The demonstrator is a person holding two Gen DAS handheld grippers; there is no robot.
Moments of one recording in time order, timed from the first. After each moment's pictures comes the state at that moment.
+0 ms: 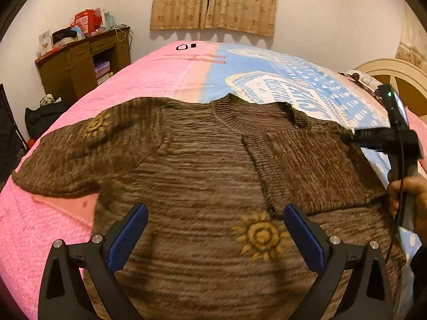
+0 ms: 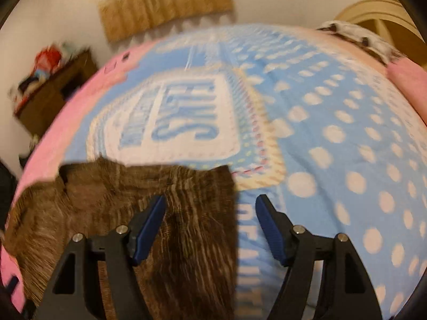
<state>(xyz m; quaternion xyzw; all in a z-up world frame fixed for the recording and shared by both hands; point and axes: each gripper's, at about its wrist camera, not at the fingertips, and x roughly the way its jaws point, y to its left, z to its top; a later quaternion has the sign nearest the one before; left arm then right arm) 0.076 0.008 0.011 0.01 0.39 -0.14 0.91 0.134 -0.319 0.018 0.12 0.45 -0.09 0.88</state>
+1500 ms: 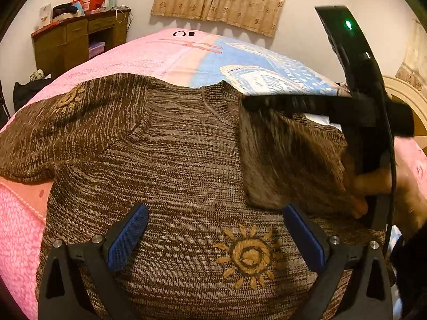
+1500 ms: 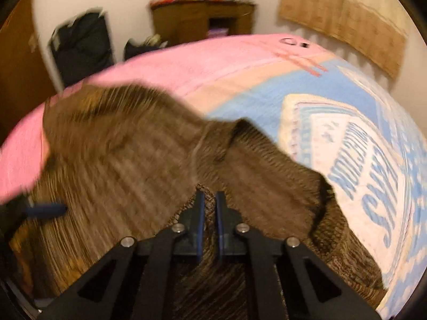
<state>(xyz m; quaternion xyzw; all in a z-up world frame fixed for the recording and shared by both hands) 0.091 0.005 -0.012 -0.05 0.41 -0.16 0.90 0.168 -0.141 0.028 -0.08 0.42 0.24 0.87</state>
